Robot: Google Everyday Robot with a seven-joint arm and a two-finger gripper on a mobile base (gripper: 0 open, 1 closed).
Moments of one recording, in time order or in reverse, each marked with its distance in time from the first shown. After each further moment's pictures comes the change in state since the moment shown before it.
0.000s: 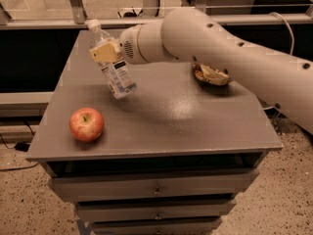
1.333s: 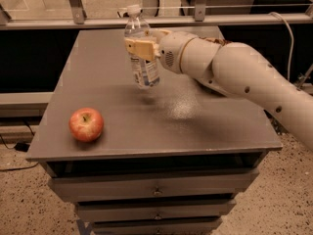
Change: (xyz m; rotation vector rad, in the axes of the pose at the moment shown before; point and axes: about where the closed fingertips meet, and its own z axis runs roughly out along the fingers) arm -0.010 -0.054 -0.076 0.075 -0.360 -0.052
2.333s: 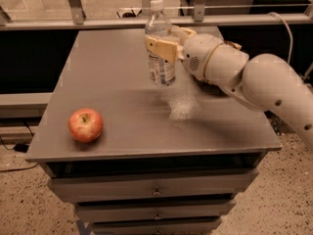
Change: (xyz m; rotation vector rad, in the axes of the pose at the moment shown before) arm -0.016 -0.021 -0.048 -0.004 -0.122 -0.029
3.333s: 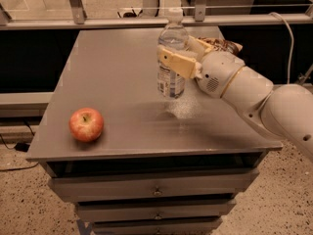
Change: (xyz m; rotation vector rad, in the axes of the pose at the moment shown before) arm -0.006 0.019 -0.061 -0.014 -0.119 0.016
